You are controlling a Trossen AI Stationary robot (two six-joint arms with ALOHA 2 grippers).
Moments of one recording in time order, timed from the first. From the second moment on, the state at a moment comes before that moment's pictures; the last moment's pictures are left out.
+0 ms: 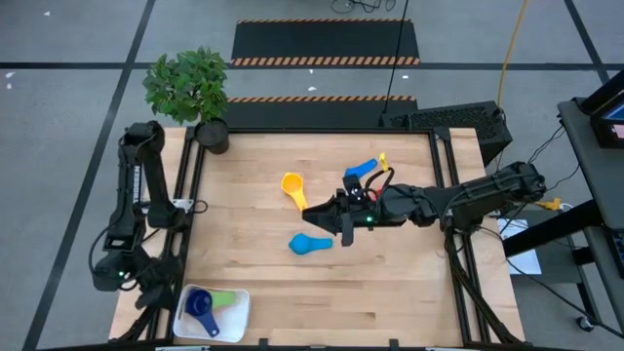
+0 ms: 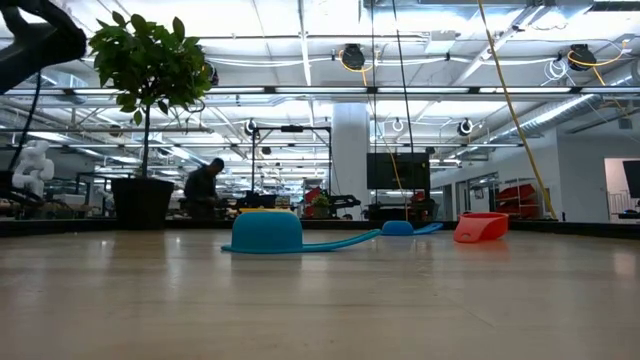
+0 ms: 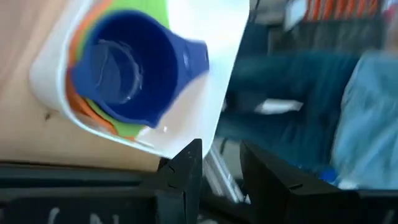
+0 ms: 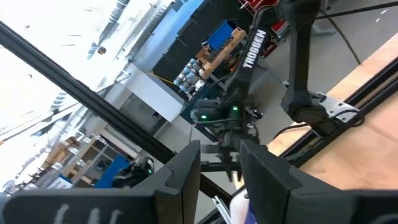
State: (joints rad) left arm -1.62 0.84 0.46 -0.32 -0.48 -1.88; right arm 0.23 1.45 1.26 0.23 0.21 0.89
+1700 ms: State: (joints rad) left arm -1.06 1.51 0.87 -0.46 0.15 -0.61; right arm 0.24 1.45 1.26 0.06 -0.01 0.79
